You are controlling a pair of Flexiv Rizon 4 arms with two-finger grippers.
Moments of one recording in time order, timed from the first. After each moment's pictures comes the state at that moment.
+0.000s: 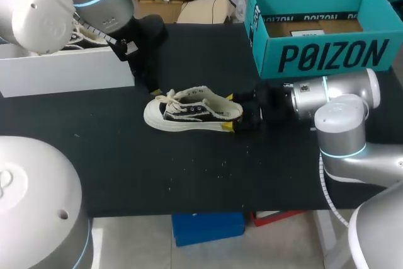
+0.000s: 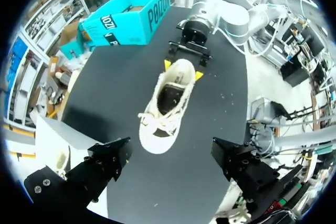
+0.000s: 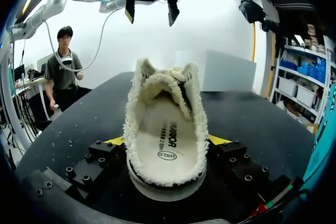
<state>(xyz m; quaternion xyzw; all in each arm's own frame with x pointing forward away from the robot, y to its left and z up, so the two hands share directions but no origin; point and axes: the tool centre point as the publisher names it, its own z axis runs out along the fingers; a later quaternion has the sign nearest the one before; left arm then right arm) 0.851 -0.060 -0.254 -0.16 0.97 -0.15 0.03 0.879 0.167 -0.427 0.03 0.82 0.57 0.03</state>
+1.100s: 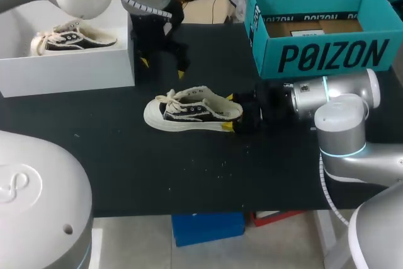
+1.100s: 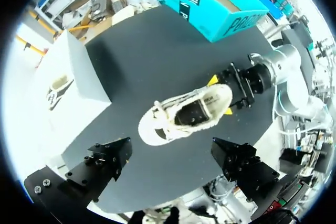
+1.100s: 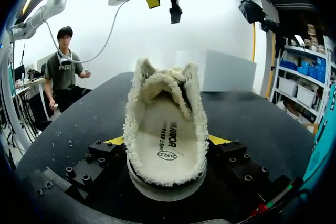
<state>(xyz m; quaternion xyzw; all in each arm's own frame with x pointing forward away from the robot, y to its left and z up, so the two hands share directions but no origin) 0.874 -0.089 -0.245 -0.52 0.85 -0.06 0.00 0.880 0.167 -0.427 0.03 0.82 0.57 0.03</state>
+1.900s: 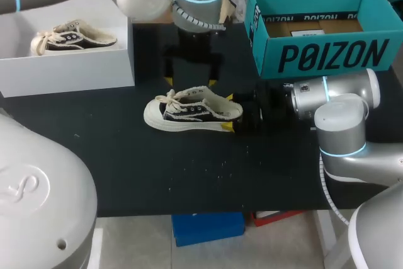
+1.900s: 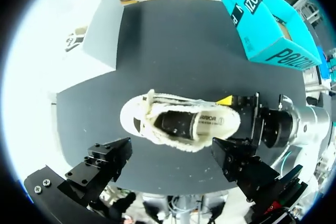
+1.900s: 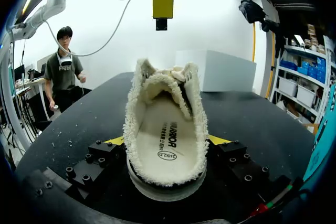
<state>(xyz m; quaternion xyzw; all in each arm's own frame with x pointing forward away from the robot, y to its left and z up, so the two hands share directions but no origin) 0.862 -0.153 -0.286 -0.70 0.72 0.02 0.05 0.880 0.167 -0.426 0.03 0.82 0.57 0.03</state>
